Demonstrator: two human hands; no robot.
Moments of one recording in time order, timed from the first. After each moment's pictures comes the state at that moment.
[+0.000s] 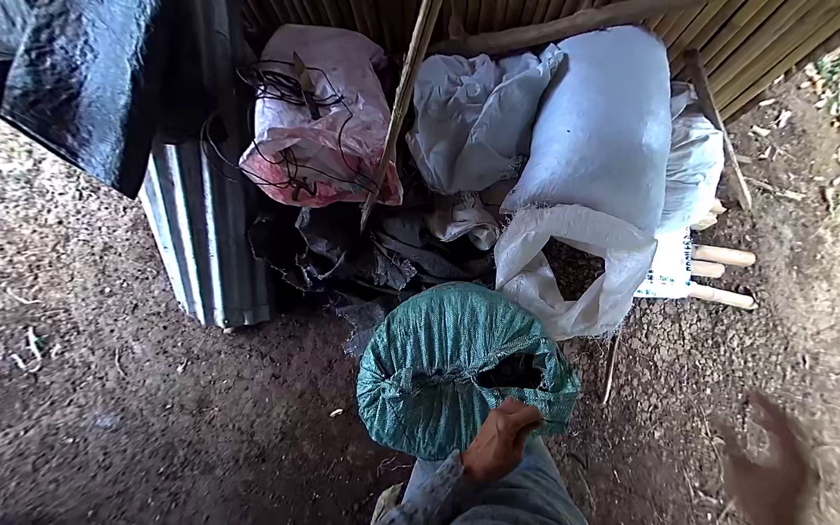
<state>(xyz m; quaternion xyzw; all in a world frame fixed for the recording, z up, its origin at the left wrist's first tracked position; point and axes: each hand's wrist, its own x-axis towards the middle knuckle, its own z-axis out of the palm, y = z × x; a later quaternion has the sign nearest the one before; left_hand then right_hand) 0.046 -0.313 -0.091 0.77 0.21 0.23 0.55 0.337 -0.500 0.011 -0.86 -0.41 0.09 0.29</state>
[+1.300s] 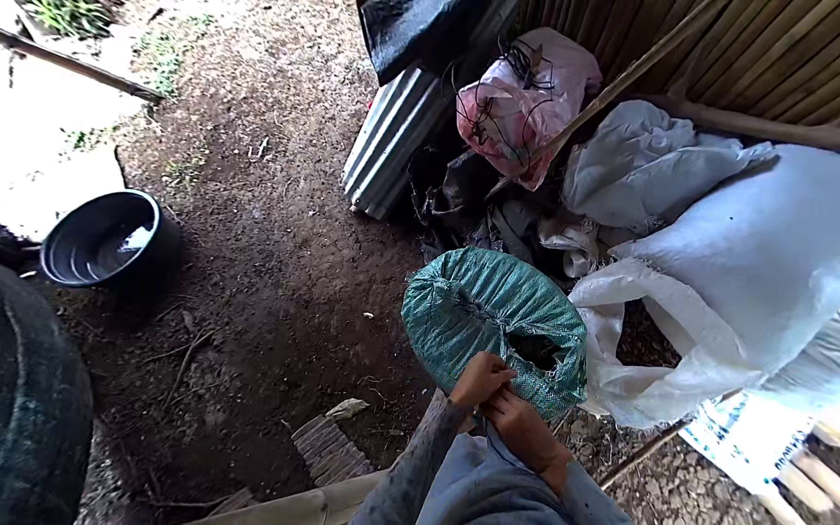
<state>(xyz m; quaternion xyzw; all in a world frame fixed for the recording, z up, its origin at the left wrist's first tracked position) 0.043 -0.354 -0.104 0.50 0.59 0.19 0.60 0.198 -0.392 -0.122 -0.26 -0.91 0.15 0.28</state>
